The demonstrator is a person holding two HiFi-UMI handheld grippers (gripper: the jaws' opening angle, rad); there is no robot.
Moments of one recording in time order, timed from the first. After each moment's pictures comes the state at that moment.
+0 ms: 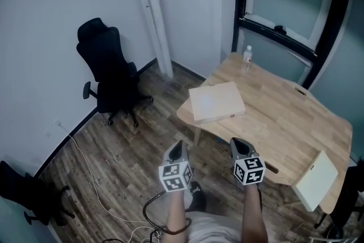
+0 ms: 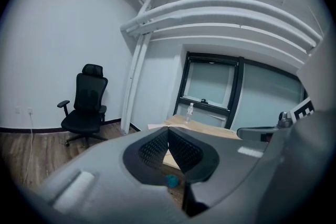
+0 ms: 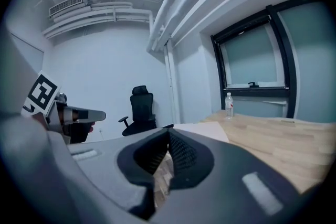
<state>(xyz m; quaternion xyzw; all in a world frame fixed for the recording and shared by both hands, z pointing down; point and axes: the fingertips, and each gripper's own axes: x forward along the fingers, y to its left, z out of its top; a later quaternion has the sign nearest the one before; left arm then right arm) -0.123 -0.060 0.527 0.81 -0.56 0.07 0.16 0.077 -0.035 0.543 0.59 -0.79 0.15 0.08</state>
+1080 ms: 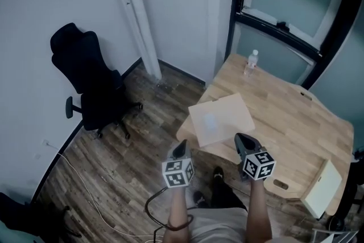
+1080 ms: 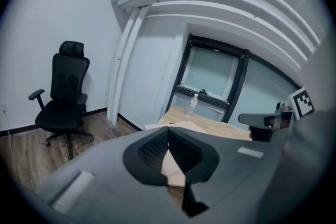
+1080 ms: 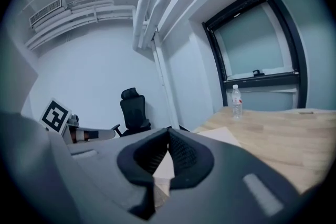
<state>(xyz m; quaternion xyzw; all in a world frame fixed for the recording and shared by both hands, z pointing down) -0.111 -0.276 0.591 0.84 -0.48 0.11 0.22 0.086 -0.232 0.562 0.59 -0.78 0.20 0.05</state>
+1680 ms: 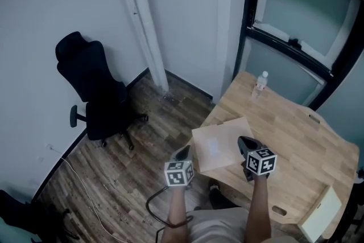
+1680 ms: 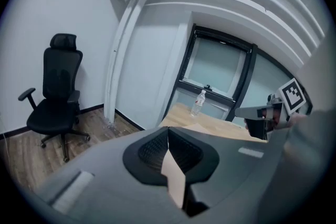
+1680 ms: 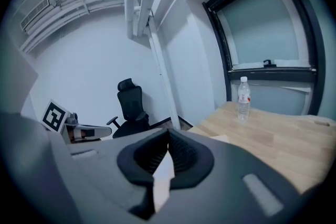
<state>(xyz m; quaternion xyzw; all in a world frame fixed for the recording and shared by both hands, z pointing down) -0.077 -0.378 0.617 0.84 -0.47 0.14 0.24 0.136 -0.354 0.587 0.57 -0.78 0.24 0.10</state>
